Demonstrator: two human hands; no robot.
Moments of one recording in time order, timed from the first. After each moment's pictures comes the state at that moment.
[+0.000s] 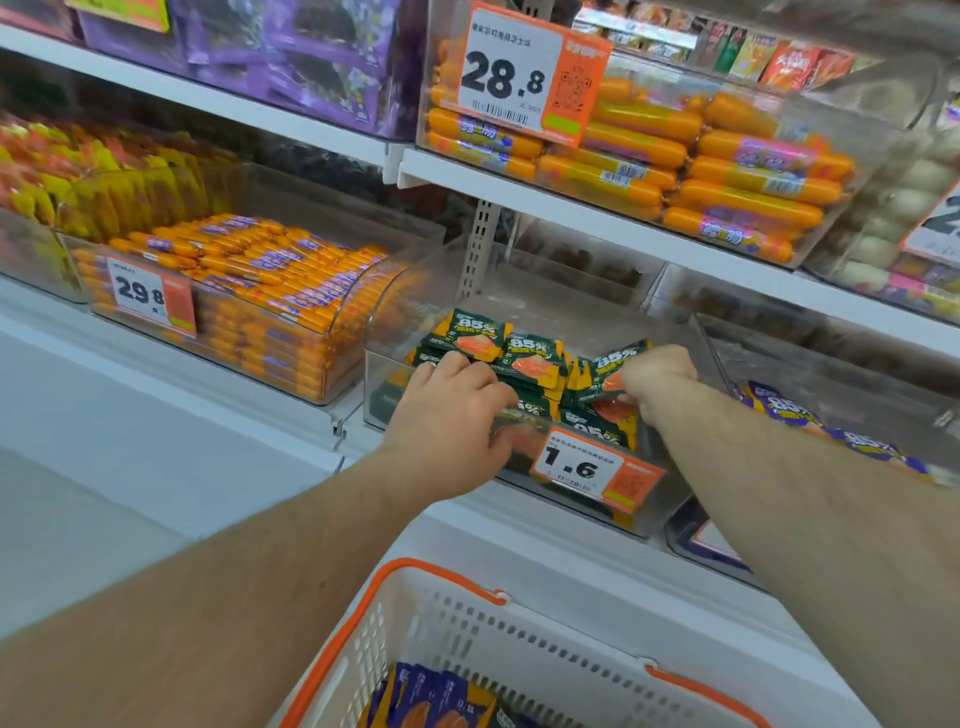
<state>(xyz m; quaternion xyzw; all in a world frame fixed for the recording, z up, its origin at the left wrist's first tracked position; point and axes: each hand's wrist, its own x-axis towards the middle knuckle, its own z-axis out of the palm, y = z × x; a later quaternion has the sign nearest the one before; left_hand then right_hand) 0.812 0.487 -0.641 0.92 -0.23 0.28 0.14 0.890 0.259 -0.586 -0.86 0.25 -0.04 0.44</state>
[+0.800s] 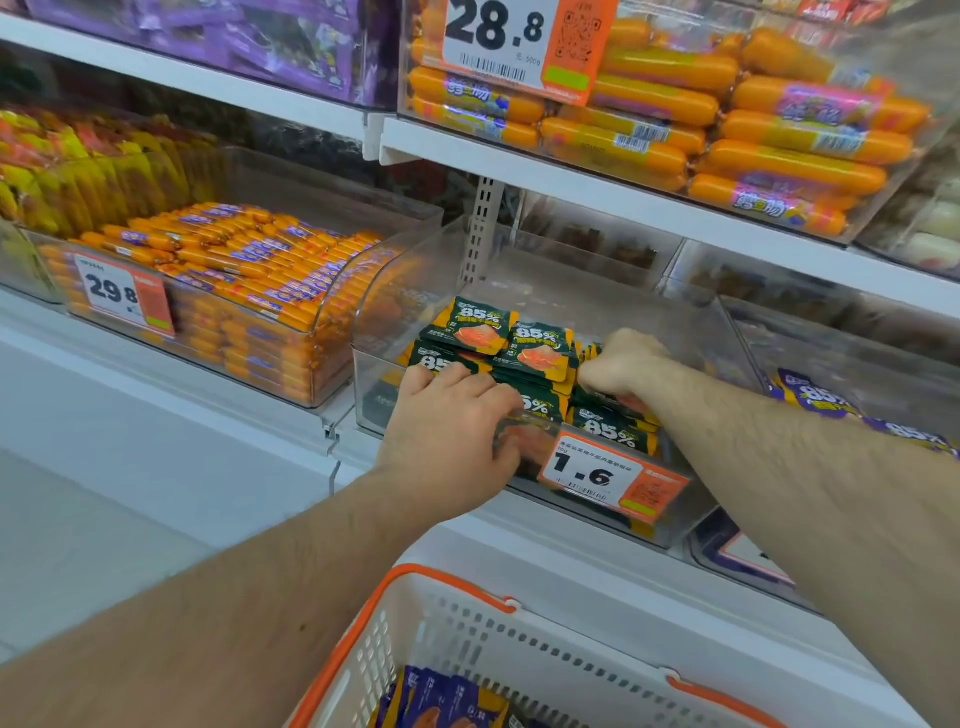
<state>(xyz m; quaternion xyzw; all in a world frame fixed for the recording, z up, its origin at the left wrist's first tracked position) 0.818 0.479 -0.650 0.92 -0.22 0.30 0.13 0.924 0.278 -0.597 -0.99 0.15 0.03 0.05</state>
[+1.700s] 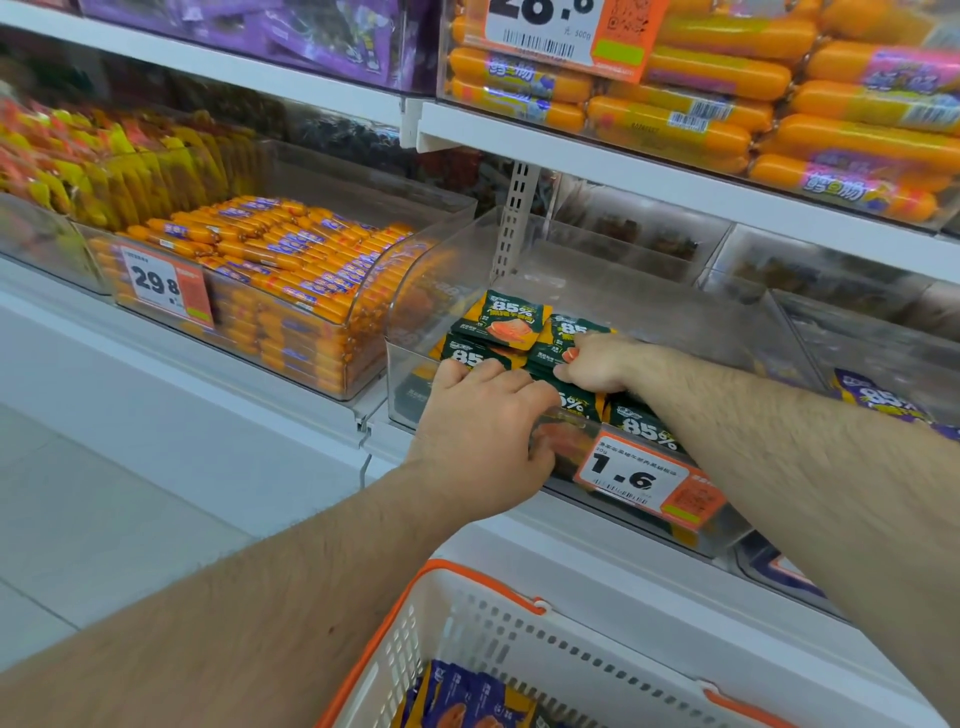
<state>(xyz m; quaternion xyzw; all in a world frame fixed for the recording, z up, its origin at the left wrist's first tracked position) 0.816 0.482 -0.648 0.93 -0.22 0.27 0.14 0.955 0.317 -0.616 -0.99 -0.01 0.10 -0.07</state>
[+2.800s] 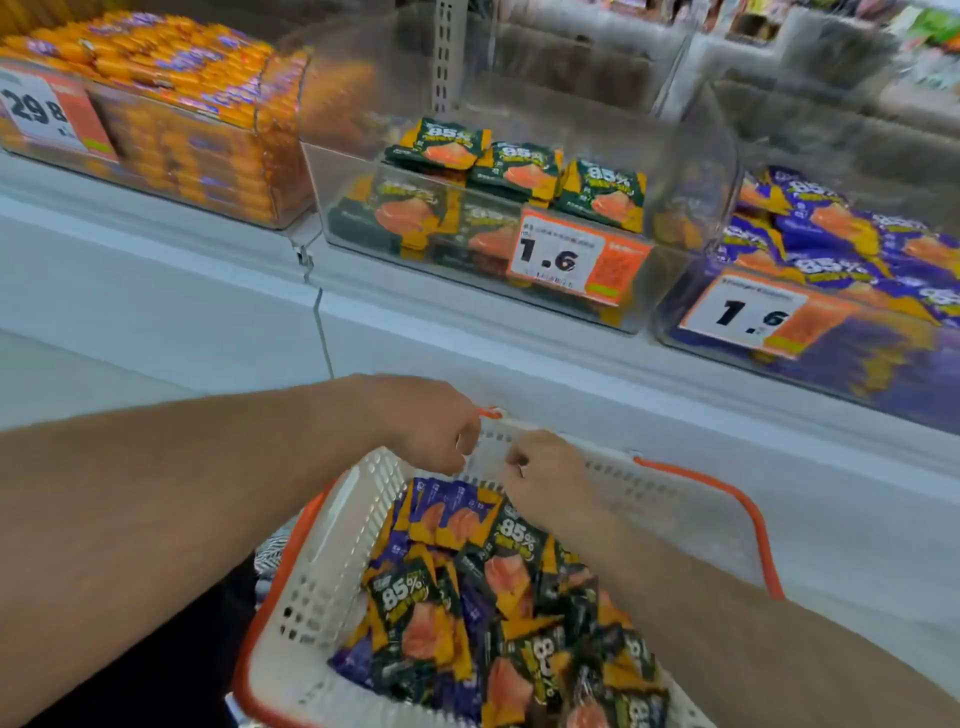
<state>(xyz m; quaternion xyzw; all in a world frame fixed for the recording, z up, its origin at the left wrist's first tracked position) 0.744 0.466 -0.711 0.89 -0.34 -0.29 -0.05 0.704 0.287 -0.839 -0.97 -0.03 0.02 0.22</state>
